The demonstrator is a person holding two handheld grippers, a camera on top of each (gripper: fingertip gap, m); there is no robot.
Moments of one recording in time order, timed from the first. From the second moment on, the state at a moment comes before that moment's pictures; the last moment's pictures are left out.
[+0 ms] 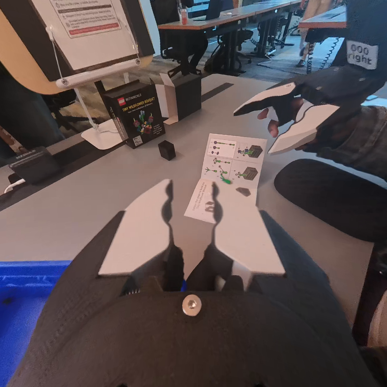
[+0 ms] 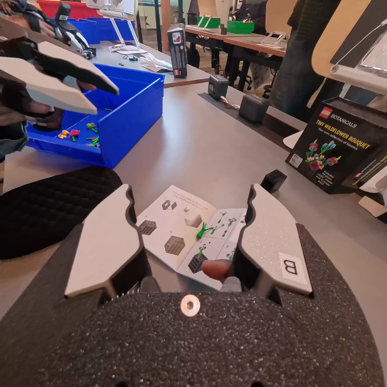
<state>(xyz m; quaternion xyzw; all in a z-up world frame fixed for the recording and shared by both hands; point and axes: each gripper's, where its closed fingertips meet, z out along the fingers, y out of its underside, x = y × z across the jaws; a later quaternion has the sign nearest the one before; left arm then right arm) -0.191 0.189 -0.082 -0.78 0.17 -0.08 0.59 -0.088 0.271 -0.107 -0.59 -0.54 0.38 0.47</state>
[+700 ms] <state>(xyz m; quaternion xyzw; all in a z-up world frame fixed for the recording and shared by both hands) -0.286 0.128 -0.078 -0.85 0.14 0.04 0.50 -0.053 0.279 -0.131 -0.62 -0.50 0.37 0.49</state>
